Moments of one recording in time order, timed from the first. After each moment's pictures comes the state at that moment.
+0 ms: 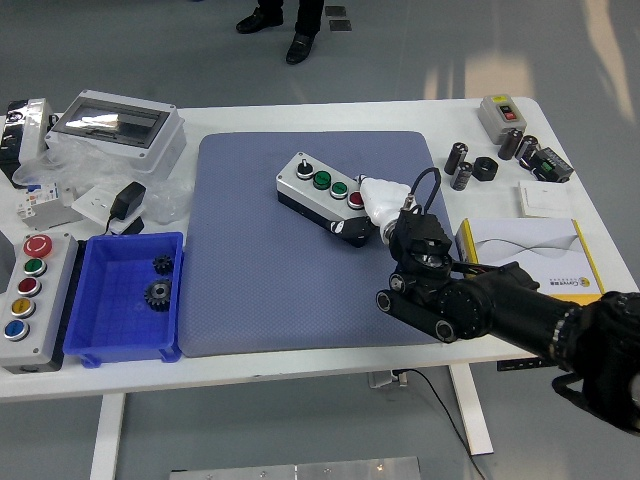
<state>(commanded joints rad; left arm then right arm) -0.02 0.16 -1.46 -0.18 1.57 0.01 0.27 0.91 0.00 0.17 0.73 -1.51 -0.35 -0.51</state>
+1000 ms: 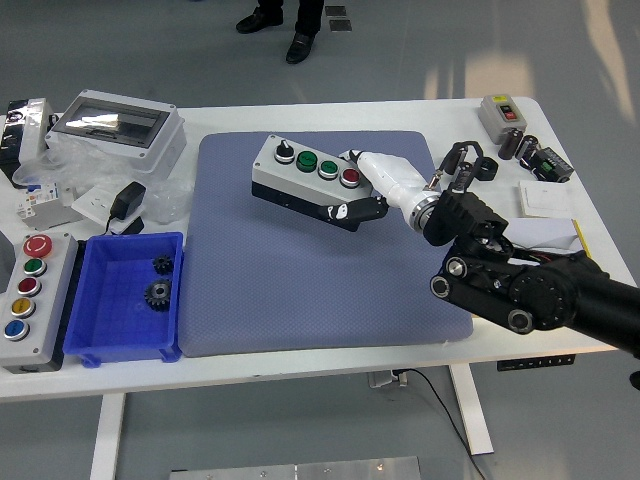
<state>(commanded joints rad) -0.01 0.15 -1.48 -0.18 1.58 0.01 0.27 0.90 -0.33 0.25 1.16 -1.48 -0.32 -0.19</state>
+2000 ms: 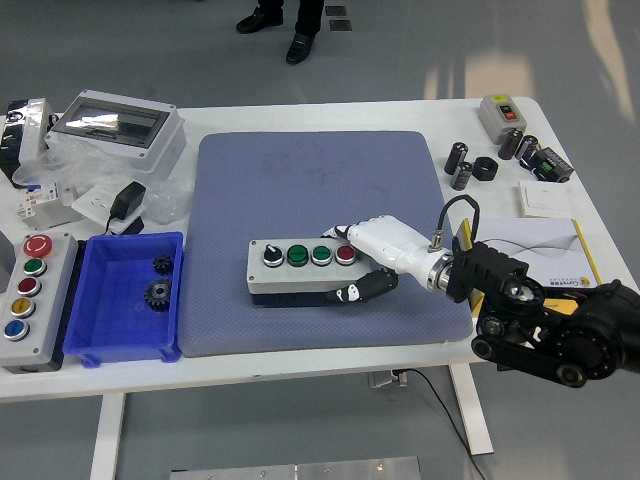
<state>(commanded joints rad) -0.01 0.15 -1.50 -0.18 1.63 0.01 0.27 0.85 -0.44 0.09 1.28 -1.62 -0.32 -0.06</state>
